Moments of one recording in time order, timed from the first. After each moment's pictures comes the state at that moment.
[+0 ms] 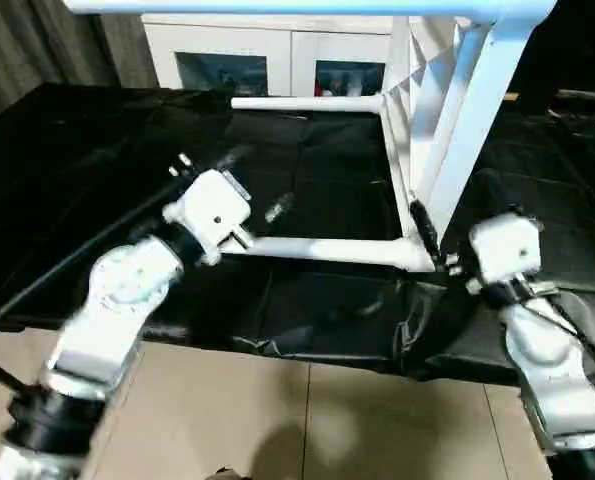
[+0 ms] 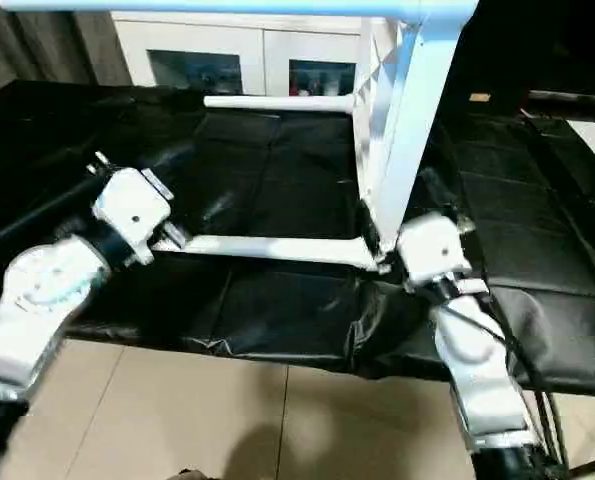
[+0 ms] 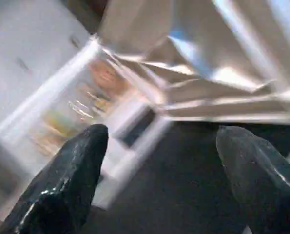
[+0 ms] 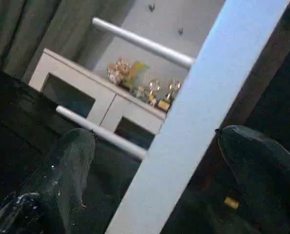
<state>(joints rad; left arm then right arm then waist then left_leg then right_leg) -0.46 0.55 -0.19 -0.08 0.15 -0.10 -0.35 -0.14 -0.38 0.04 0.00 -0.12 -0.34 0.11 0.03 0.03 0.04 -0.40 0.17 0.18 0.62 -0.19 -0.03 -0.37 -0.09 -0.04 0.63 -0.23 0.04</state>
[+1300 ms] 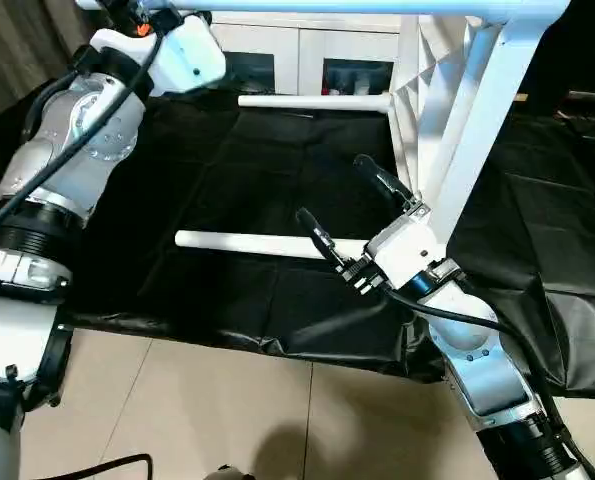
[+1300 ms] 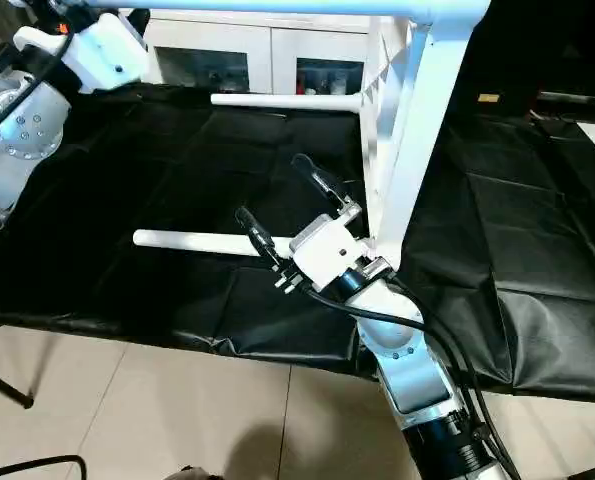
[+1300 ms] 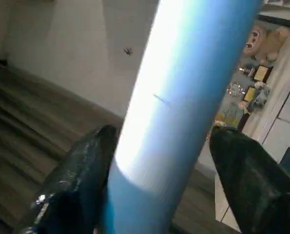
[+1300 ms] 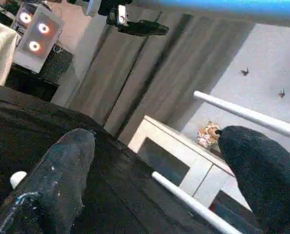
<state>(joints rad) -1.06 0.61 -0.21 0.70 0.54 -0.39 0.03 -0.29 -0.23 0.25 0.01 -0.11 -0.36 0.29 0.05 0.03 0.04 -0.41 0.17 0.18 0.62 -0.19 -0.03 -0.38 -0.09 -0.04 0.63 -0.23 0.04</state>
